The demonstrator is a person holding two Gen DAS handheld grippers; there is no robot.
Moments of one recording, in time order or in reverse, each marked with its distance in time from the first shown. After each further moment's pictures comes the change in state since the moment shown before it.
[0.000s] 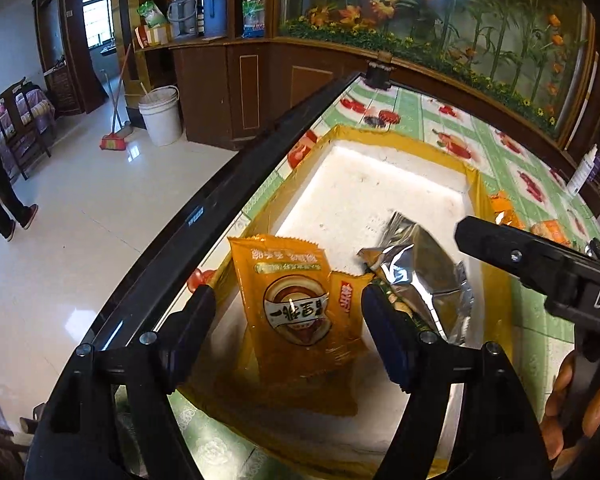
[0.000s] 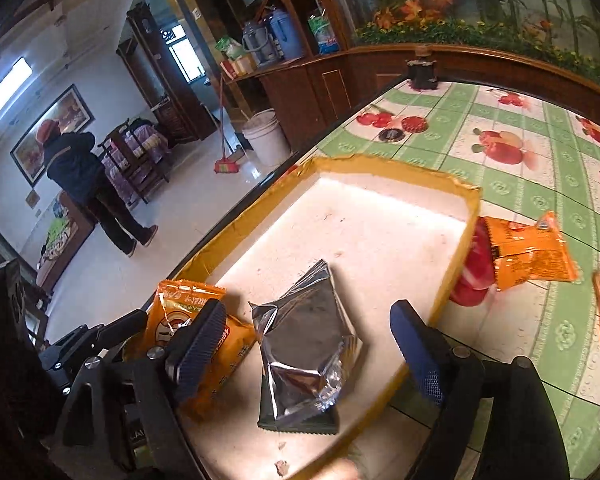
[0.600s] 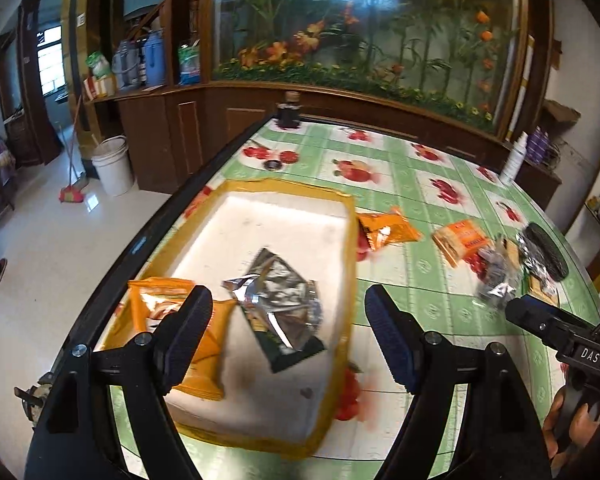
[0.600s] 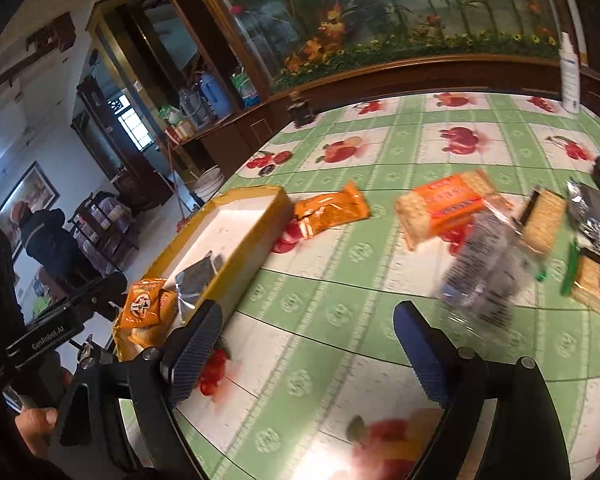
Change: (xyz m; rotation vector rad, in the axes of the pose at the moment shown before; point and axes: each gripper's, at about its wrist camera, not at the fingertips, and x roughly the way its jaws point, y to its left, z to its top) left arm -0.060 -0.088 0.004 0.151 -0.109 -0.147; right arm -0.154 -0.117 -0.092 0.225 -0.166 -0.145
